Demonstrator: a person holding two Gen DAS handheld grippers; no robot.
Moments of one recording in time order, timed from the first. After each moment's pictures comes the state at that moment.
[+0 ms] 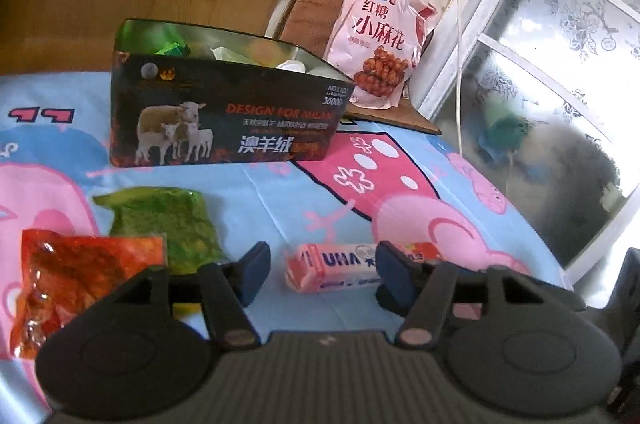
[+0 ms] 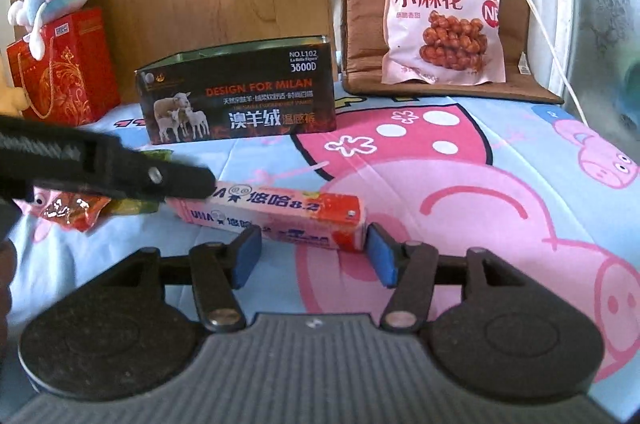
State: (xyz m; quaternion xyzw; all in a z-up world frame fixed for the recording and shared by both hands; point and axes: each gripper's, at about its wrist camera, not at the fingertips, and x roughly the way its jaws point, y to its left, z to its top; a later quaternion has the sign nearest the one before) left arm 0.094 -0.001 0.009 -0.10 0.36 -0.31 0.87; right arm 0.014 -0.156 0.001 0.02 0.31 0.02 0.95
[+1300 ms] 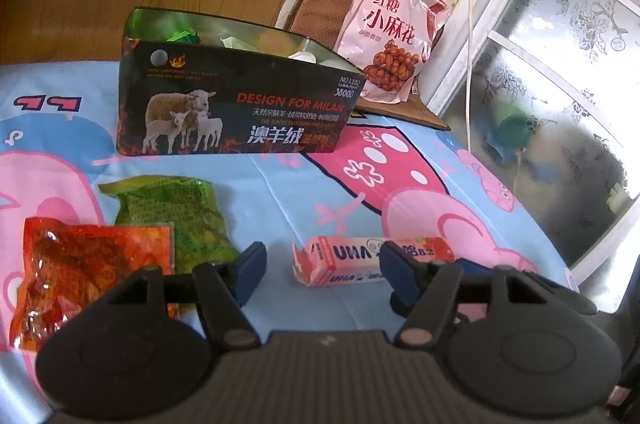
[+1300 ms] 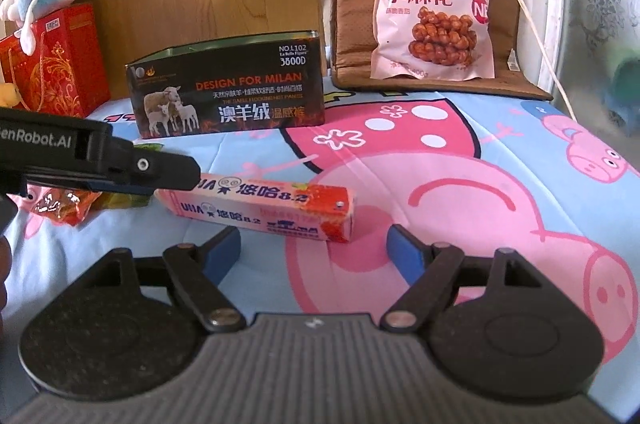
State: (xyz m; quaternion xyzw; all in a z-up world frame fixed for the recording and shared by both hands) left arm 0.097 0.001 0.003 -0.10 0.37 -0.30 0.87; right arm 0.008 -0.155 0.000 0.01 0.31 0.00 0.95
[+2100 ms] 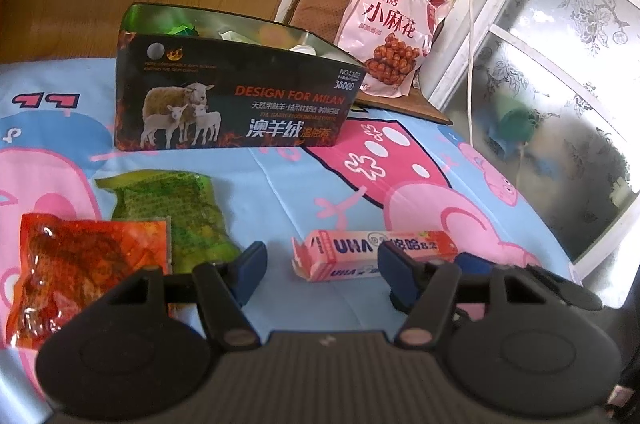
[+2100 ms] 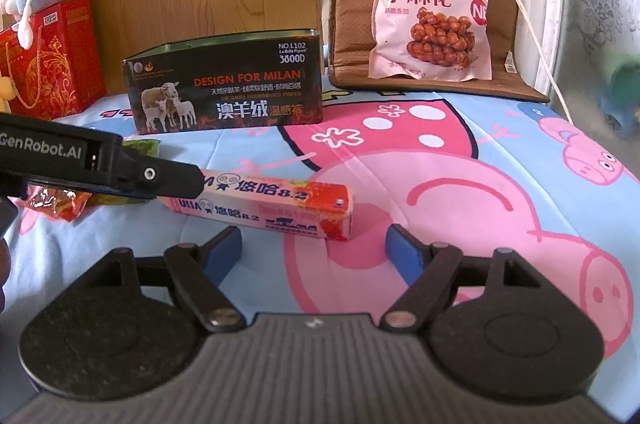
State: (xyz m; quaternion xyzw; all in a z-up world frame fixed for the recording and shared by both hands) left arm 0.097 -0.002 0.000 -0.10 0.38 -0.30 0.87; right arm 0.008 -0.154 0.000 0.00 0.32 0.00 0.95
